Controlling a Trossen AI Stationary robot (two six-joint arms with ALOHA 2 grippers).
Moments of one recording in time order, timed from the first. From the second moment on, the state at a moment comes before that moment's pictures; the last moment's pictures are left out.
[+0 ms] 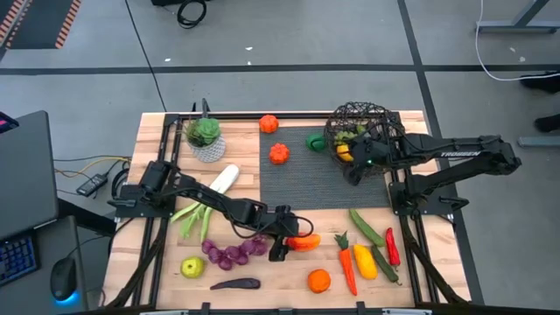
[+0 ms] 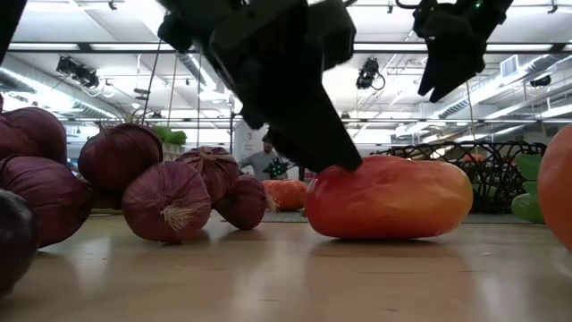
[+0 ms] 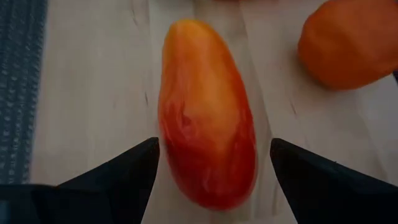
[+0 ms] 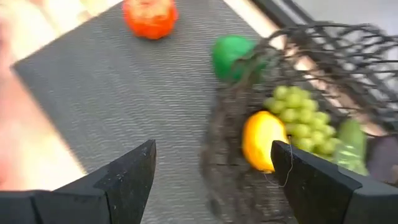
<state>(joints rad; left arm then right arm) -0.29 2.00 1.26 -0.05 -0.01 -0.21 -0.04 1.02 0.96 -0.97 0.41 0.53</state>
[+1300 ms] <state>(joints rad) -0.21 1.87 1.26 -0.03 -0.19 -0.18 0.42 1.18 0.96 -0.71 0.21 0.72</state>
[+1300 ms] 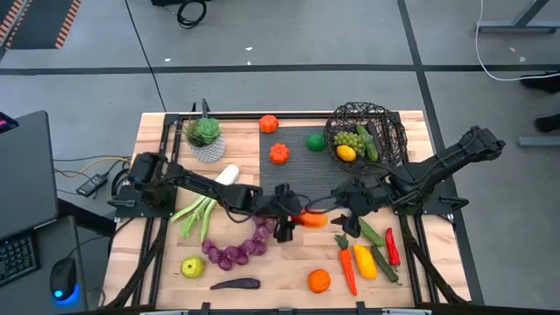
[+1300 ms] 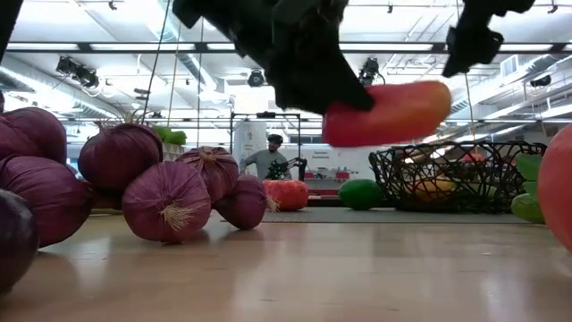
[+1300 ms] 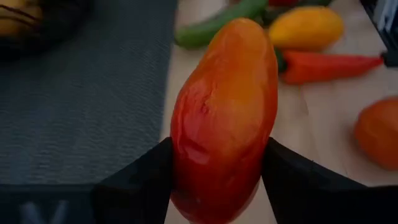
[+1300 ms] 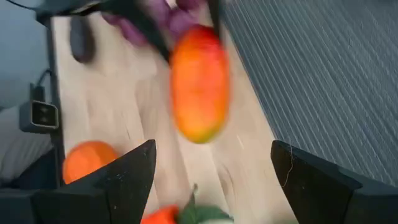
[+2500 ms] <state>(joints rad) -0.15 1.80 1.26 -0.02 -0.20 -0.17 0.39 1.34 0.96 -0.53 0.41 0.50</state>
